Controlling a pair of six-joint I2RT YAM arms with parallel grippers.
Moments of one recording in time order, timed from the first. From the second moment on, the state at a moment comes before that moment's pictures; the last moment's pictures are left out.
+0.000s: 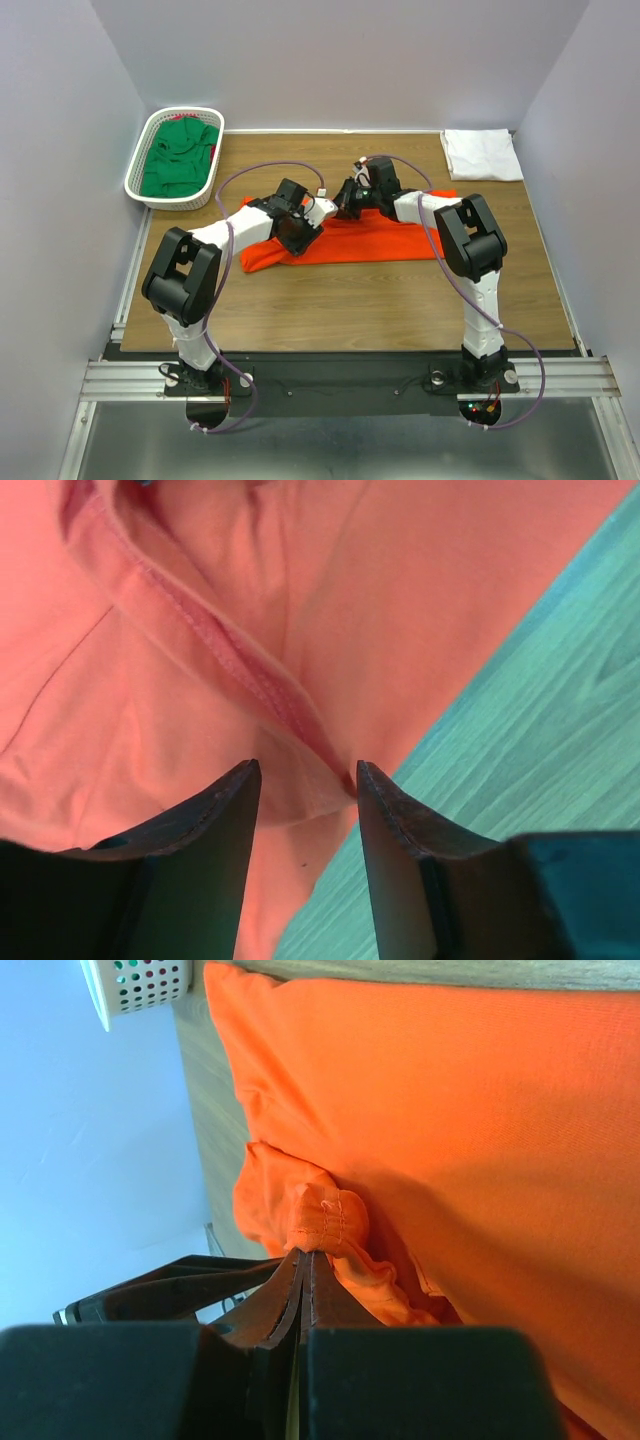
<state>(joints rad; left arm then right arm) -0.53 1.75 1.14 -0.46 0.18 0.37 0.42 2.17 1.42 0.14 -0.71 0.95</state>
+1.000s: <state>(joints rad) -0.44 1.78 1.37 -0.51 0.13 0.51 0.42 2.17 1.39 0.18 -0.72 0.96</state>
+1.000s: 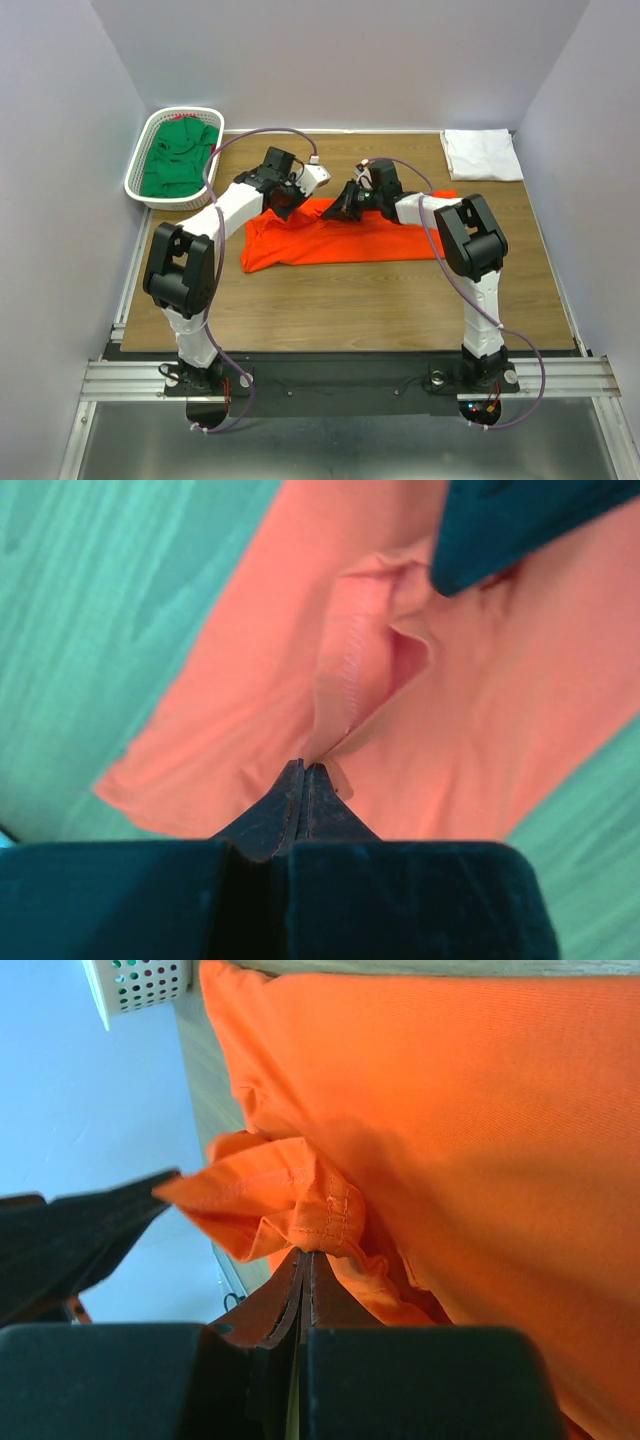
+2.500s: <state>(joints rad) -0.28 1.78 1.36 -0.54 0.35 0.42 0.09 1.85 1.32 -0.44 -0.66 0.18</state>
